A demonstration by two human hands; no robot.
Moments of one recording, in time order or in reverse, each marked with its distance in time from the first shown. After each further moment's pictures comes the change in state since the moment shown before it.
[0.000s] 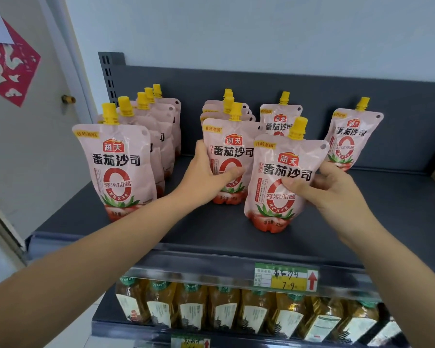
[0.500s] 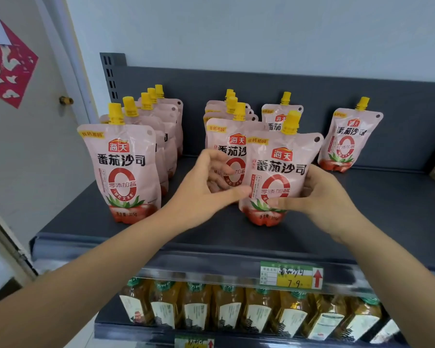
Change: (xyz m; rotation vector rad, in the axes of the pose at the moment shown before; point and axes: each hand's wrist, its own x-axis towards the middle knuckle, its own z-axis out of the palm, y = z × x) left_hand -0.044 0.020 -0.018 0.033 -0.144 0.097; right_hand 0.004 0.005 0.014 -0.215 -0.072 0.016
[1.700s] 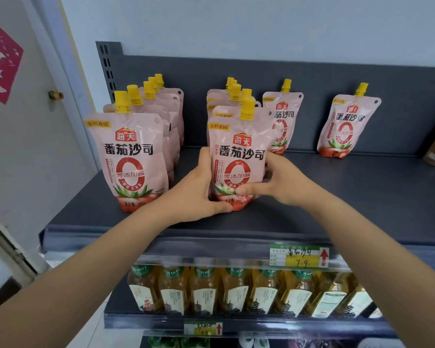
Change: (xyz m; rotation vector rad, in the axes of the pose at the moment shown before) left_hand -0.004 -0.028 -0.022 0.280 -0.280 0.028; right_hand 0.029 -0.002 0.046 -0.192 -0.253 -0.083
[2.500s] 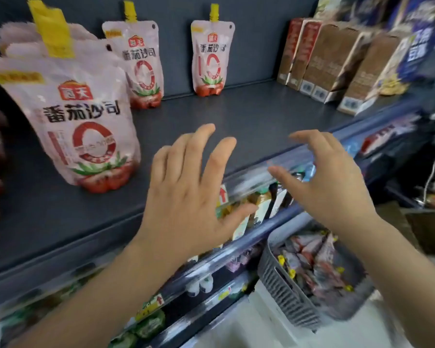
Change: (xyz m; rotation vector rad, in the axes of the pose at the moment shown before) left_hand -0.021 0.092 0.117 0.545 0.287 0.577; right_hand -0.211 -0.006 -0.033 -0.771 0.784 0.509
